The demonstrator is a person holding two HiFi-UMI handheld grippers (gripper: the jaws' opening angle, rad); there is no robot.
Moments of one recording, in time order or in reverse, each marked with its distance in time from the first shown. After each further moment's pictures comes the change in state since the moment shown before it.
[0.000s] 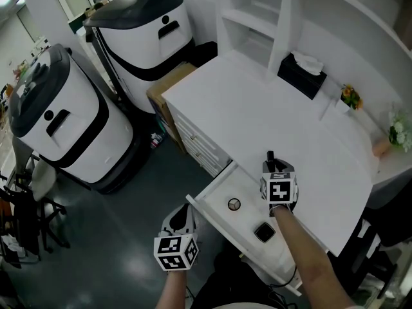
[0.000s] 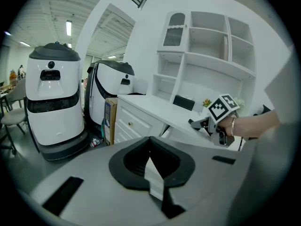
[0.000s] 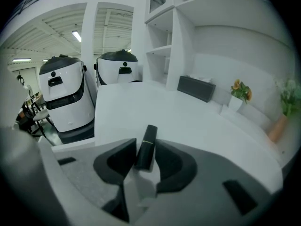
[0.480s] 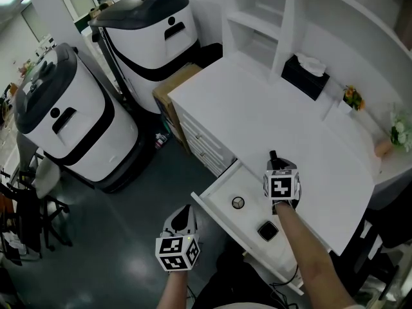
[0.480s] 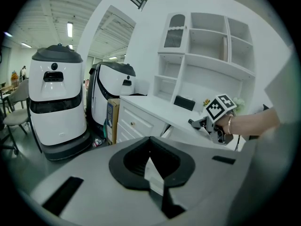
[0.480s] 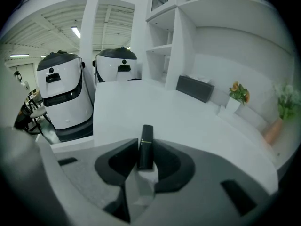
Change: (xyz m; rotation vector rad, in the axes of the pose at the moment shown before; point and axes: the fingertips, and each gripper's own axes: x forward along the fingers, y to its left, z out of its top) left arm -0.015 0.005 -0.003 0.000 -0.004 0.012; right arm -0.001 -0.002 -0.001 -0.019 0.020 -0.037
